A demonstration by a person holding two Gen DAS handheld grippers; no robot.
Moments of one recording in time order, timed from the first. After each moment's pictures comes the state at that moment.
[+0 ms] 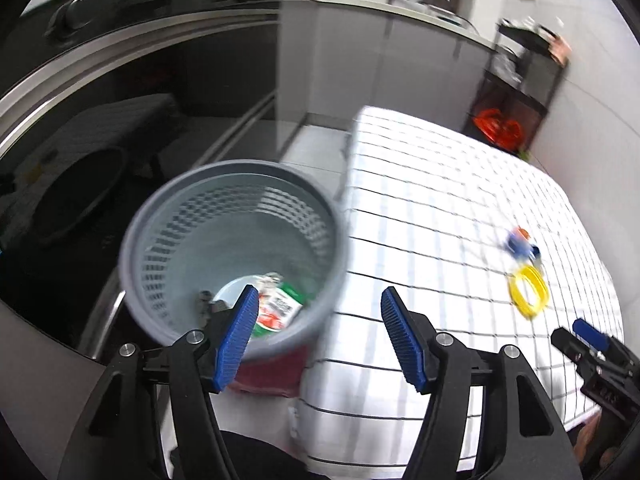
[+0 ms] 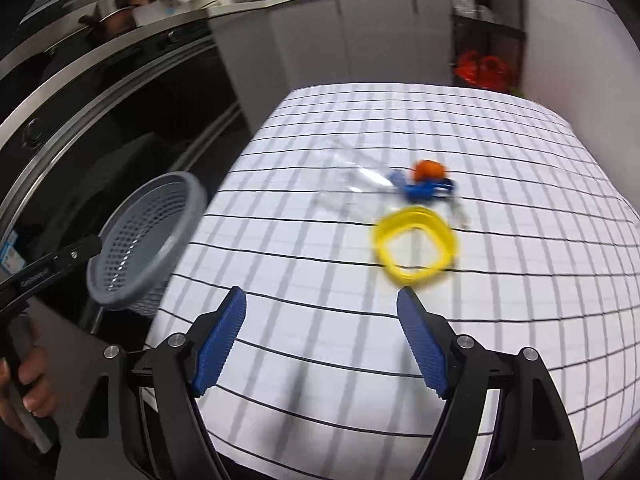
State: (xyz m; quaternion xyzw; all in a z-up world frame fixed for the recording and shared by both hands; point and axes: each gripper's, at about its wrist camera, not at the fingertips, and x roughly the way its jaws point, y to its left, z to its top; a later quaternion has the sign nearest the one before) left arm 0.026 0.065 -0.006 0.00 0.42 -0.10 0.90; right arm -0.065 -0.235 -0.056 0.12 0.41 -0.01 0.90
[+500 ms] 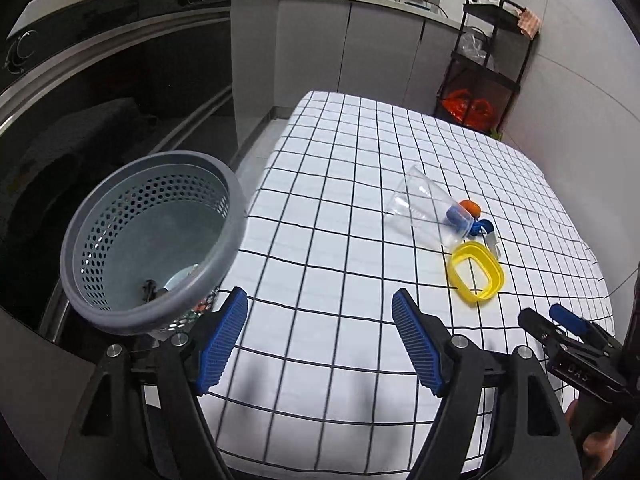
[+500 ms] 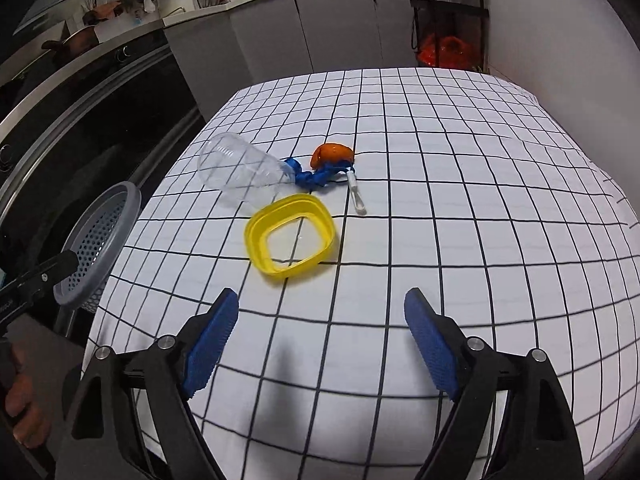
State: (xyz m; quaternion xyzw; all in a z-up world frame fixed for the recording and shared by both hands) left arm 0.002 -0.029 -0.020 0.00 0.43 -0.12 0.89; right arm -0.061 -0.314 -0.089 0.12 0.42 -0.02 0.90
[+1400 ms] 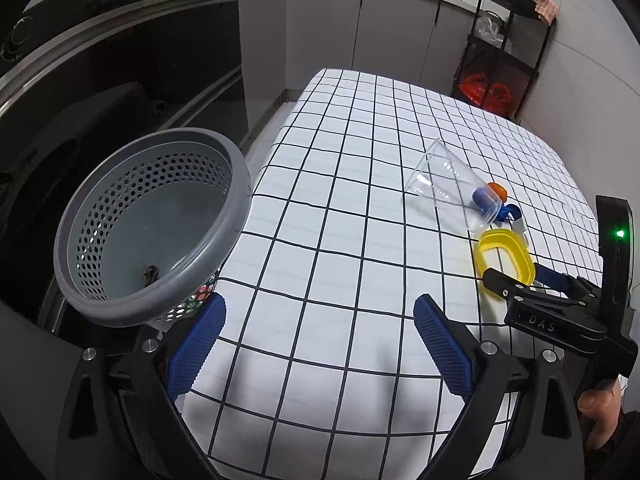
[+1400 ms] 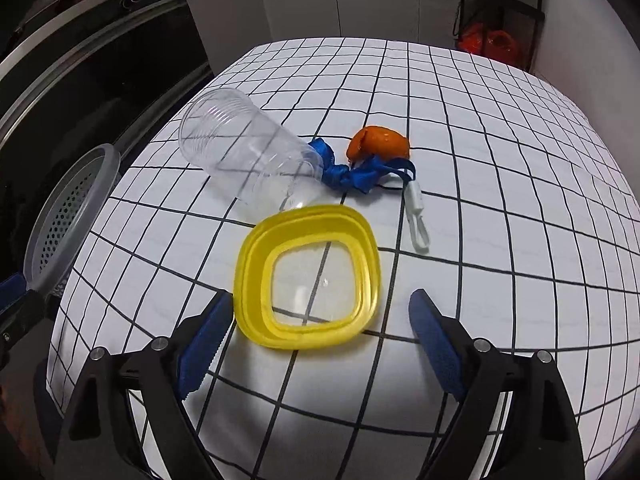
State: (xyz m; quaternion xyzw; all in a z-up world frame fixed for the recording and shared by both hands) left arm 0.016 -0.029 -0.045 0.01 0.46 -0.09 0.88; right arm 0.024 -0.287 -0.123 0.06 0.47 0.01 0.88
